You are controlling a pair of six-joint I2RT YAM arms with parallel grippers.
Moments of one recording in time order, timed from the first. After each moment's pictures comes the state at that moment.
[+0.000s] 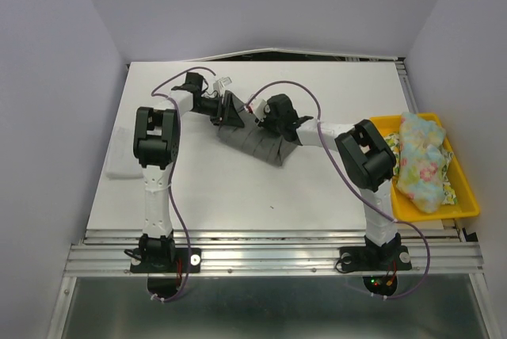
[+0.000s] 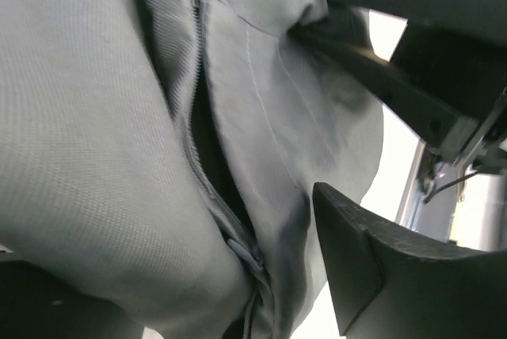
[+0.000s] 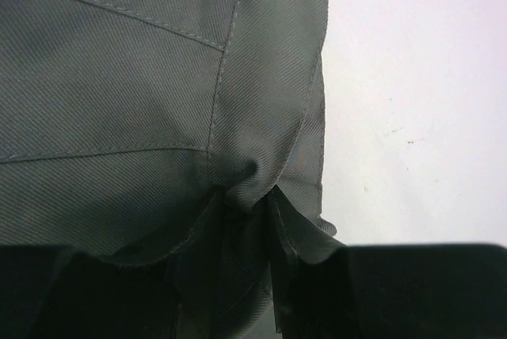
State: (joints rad) left arm -0.14 2.33 1.74 -0.56 1.03 0.06; right arm 0.60 2.12 1.40 0.05 0.10 -0.55
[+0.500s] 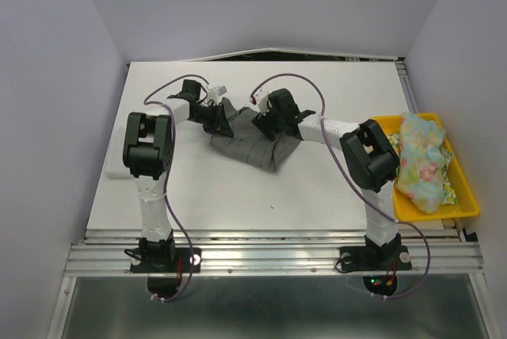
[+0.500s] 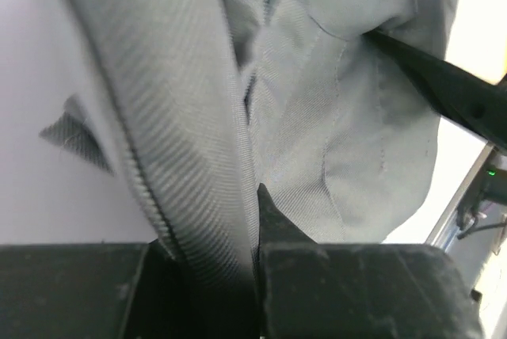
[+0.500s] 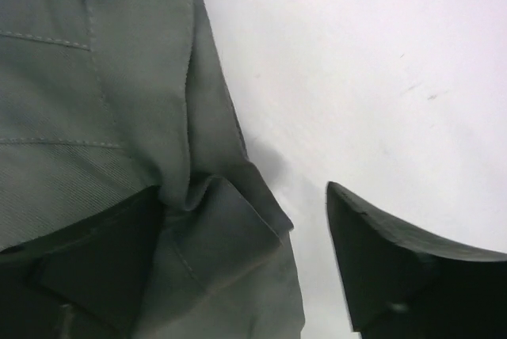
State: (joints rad) left arm -0.14 2.19 1.53 -0.46 0.80 -0.05; right arm 0.59 2.10 1.45 -0.05 0.13 -0.40
